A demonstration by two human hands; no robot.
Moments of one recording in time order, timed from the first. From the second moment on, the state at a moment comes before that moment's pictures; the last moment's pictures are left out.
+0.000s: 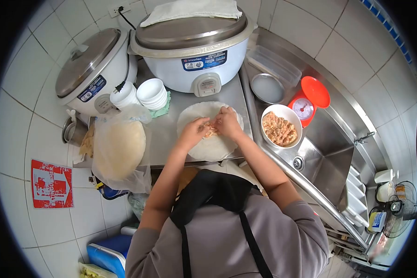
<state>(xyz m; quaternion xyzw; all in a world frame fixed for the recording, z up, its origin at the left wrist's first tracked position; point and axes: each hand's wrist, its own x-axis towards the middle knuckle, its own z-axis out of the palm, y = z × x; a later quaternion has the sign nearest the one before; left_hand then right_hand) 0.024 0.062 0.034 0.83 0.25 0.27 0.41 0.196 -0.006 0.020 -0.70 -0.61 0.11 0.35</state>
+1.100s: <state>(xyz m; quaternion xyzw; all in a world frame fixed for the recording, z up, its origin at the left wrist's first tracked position) 0.010 0.084 0.008 0.90 0.22 0.18 0.32 0.180 -0.002 0.012 -0.67 -0.72 0.03 0.20</state>
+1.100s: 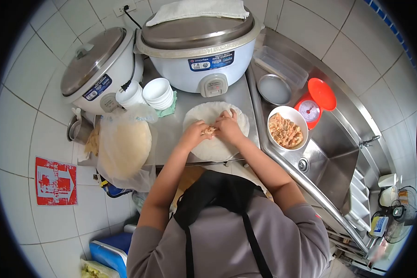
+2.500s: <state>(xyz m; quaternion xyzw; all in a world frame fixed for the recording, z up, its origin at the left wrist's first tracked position) -0.026 0.121 -0.015 0.88 0.23 0.21 0.36 0.148 0.032 -0.003 -0.67 -0.73 0.02 0.12</state>
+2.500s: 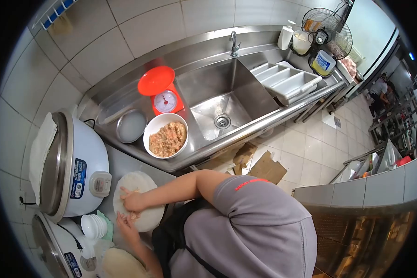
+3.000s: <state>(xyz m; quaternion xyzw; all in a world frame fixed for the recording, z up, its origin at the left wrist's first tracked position) -0.007 0.063 0.022 0.84 0.28 0.25 0.40 0.155 0.029 -0.020 -0.68 -0.71 -0.02 0.14</state>
